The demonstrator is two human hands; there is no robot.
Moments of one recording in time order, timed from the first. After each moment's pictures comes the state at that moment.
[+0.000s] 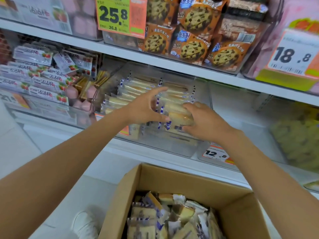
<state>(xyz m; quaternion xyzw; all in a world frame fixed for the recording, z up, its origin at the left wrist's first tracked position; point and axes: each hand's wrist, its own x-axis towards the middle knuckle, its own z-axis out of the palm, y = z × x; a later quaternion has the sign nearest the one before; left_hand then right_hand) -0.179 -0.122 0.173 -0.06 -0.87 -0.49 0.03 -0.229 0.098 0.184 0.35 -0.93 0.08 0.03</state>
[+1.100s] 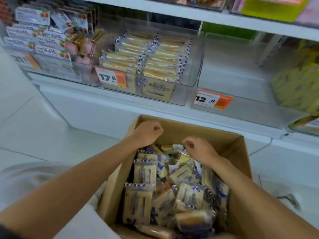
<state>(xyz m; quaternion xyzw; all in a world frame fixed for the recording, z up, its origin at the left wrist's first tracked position) -0.053 -0.017 0.035 0.09 -0.92 -0.37 -0.09 -0.104 0.211 0.006 0.24 -0.92 0.24 -0.19</state>
